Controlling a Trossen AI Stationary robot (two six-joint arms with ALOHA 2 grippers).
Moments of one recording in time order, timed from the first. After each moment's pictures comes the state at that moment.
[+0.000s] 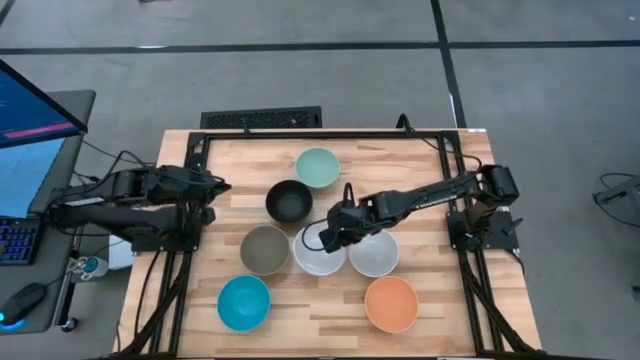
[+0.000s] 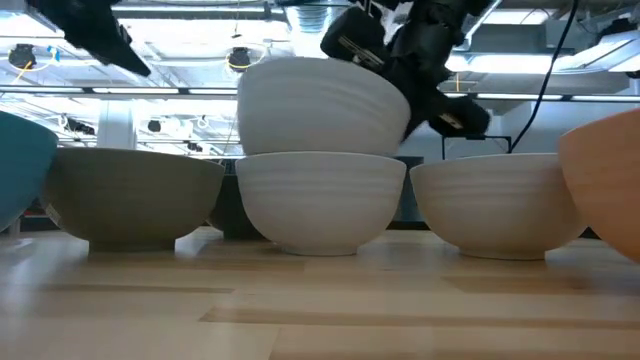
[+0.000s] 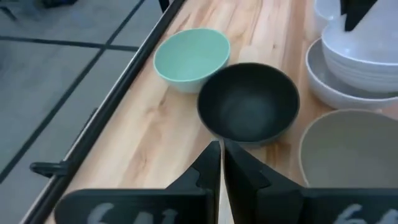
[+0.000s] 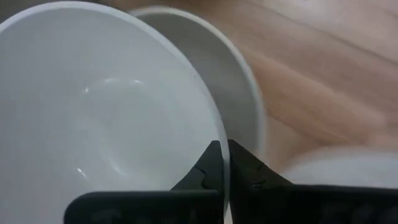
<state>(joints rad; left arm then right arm) 0.08 0.50 0.74 -0.85 -0.30 -0.01 0.15 1.77 1.29 -0.67 -0.04 1.22</state>
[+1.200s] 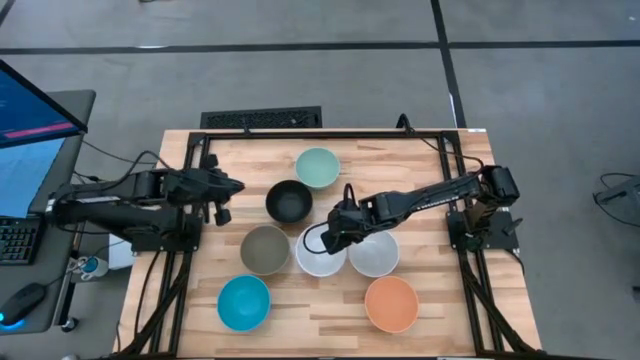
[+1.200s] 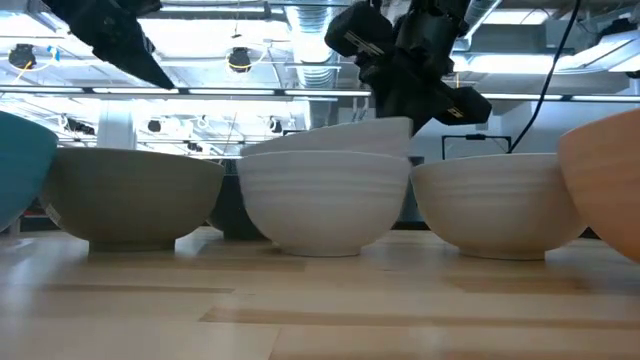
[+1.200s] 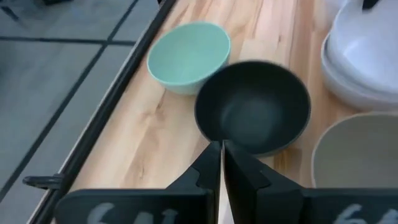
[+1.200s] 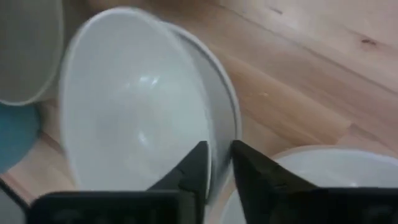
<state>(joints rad) 0.08 0.65 0.71 -0.72 -0.32 0.02 0.16 1.77 1.34 -0.76 0.02 1.15</state>
